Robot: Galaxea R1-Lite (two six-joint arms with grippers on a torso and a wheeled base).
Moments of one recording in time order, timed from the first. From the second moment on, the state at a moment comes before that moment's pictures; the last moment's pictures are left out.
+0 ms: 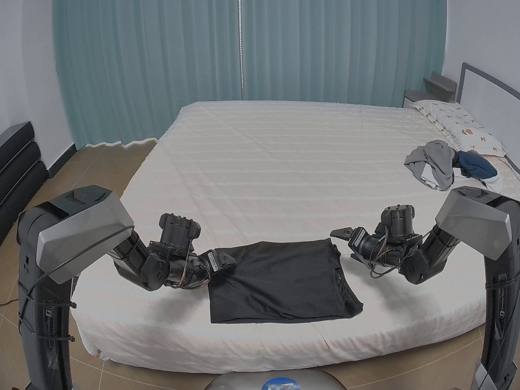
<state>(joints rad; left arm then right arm) -0.34 2.36 -1.06 -0.52 -0.14 -0.71 0.24 2.40 -1.00 -0.90 0.22 0.87</state>
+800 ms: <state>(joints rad) -0.32 2.32 -1.09 -0.52 -0.12 -0.83 0.25 2.34 -0.96 -0.88 0.23 0.86</state>
